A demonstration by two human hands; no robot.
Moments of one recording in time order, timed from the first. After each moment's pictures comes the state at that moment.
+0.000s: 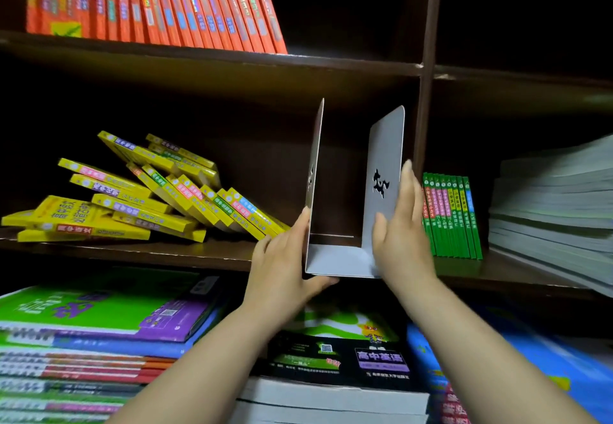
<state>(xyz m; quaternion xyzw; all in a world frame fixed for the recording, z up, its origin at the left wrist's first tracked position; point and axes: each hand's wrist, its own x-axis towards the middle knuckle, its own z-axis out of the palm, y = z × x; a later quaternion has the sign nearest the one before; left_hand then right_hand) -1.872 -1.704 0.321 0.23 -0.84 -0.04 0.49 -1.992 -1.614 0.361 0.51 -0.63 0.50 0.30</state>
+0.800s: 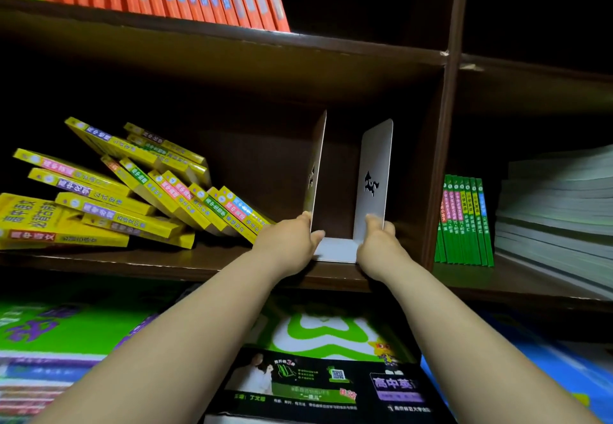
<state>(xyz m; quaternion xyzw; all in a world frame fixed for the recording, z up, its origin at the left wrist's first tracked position) -1.903 -1.760 0.368 0.33 -0.89 -0.01 0.30 -2.013 -1.678 0.366 0.43 -0.84 0.32 0.05</state>
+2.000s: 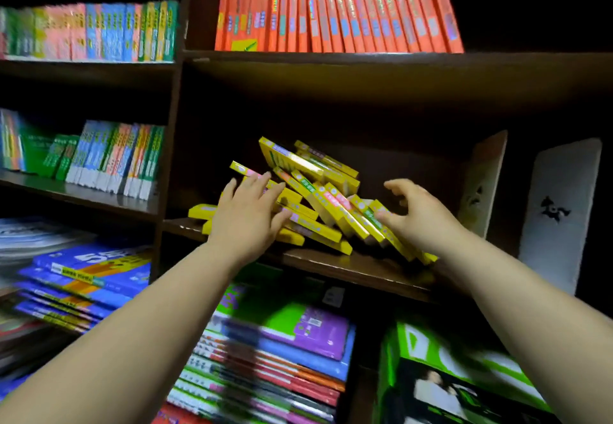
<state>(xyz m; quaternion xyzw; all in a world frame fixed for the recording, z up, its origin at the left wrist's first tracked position) -1.674 -1.830 0.360 0.47 -0.76 0.19 0.41 -1.888 -1.750 0.408 0.67 -0.63 0.36 0.15</state>
